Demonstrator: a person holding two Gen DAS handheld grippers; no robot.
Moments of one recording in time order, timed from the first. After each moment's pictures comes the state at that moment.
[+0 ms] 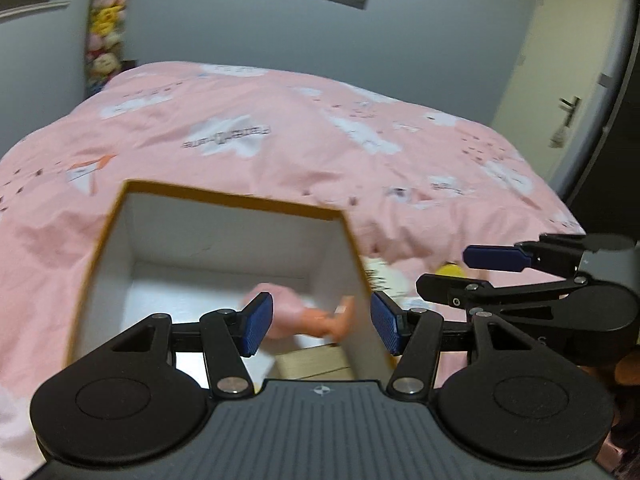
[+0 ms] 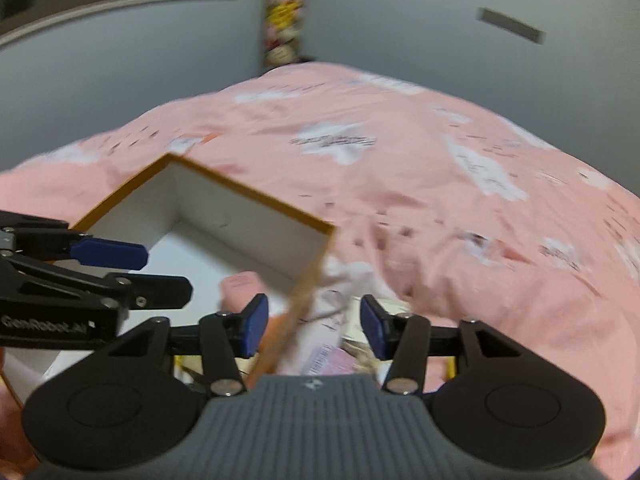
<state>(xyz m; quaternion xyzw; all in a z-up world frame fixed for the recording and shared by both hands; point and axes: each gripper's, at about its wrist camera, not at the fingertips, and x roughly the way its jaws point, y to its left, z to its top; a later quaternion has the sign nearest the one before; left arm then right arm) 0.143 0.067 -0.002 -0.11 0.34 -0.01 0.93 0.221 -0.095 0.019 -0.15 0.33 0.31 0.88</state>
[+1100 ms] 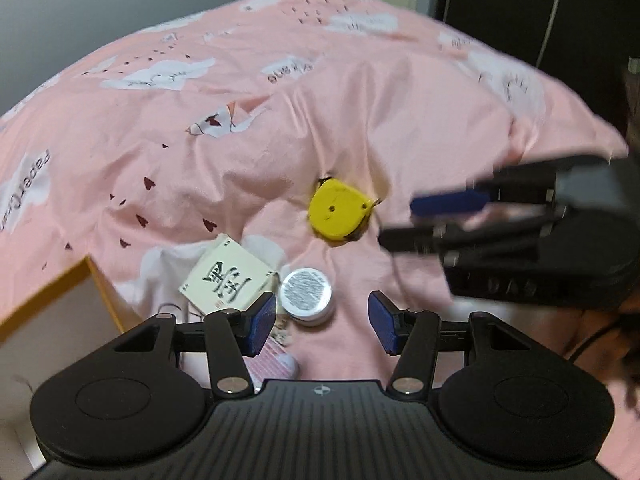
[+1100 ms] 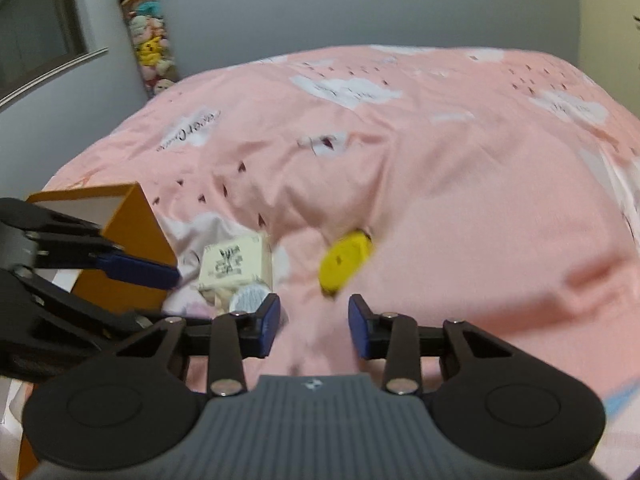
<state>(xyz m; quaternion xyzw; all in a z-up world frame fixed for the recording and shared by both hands) 0.263 -0.052 -0.061 0.12 0.45 -0.22 0.86 0.276 -0.213 -0.057 0.00 0.38 0.20 0.90</state>
